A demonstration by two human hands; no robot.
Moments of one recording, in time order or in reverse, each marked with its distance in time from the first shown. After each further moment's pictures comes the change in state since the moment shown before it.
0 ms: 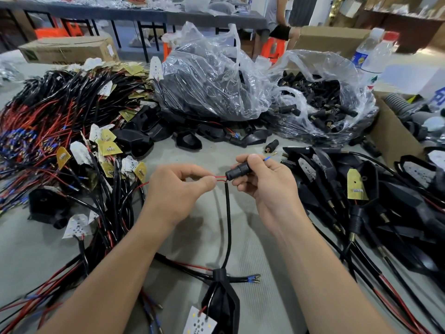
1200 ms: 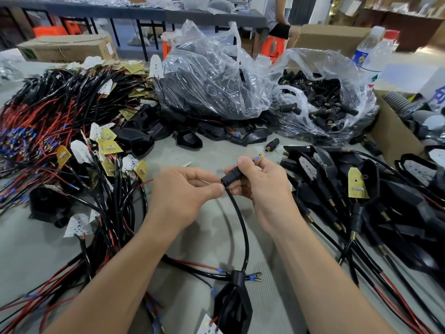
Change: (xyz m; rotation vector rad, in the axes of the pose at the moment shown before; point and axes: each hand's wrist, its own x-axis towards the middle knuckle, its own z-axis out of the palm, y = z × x) left_hand -0.009 0.001 0.004 -0.079 -0.016 -0.047; right_hand 0.000 0.009 0.005 -0.104 -0.009 -0.029
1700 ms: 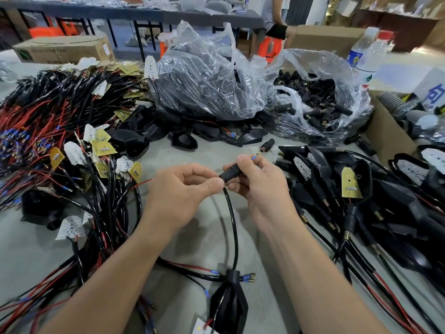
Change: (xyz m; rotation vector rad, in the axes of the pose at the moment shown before) left_hand -0.002 0.007 0.006 -0.043 -0.005 0.055; right_hand 0.001 -0.002 -0.004 0.146 -0.008 0.039
